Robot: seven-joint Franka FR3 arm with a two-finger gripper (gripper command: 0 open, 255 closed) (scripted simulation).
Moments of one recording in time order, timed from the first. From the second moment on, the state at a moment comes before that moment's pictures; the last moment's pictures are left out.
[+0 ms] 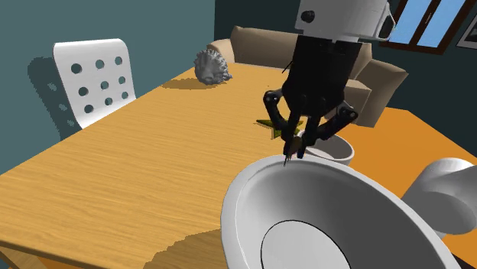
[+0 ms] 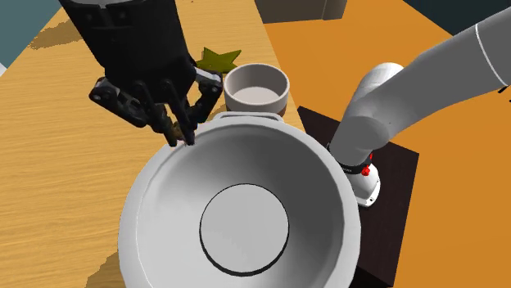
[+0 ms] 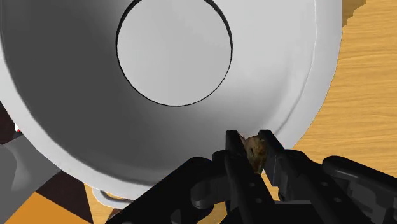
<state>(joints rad) -0.01 -0.60 0.72 -1.98 0.41 1.51 1.56</state>
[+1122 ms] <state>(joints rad) 0.13 -0.81 0.77 -2.16 0.56 1.52 1.67</state>
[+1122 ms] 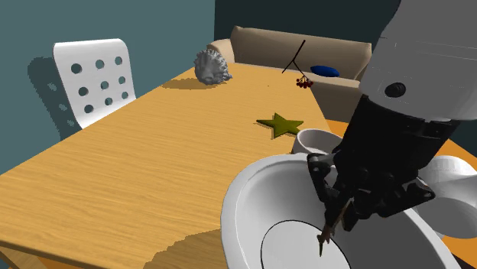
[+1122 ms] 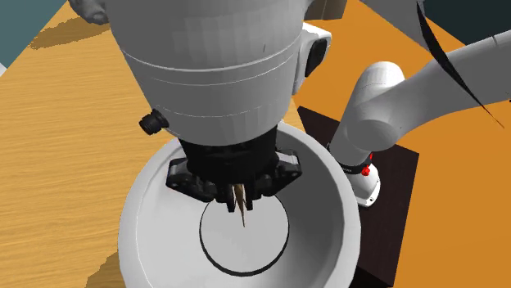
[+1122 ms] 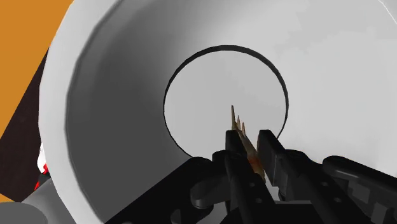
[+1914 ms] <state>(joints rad) 0.13 -0.82 0.79 -2.21 0.58 1.57 1.66</state>
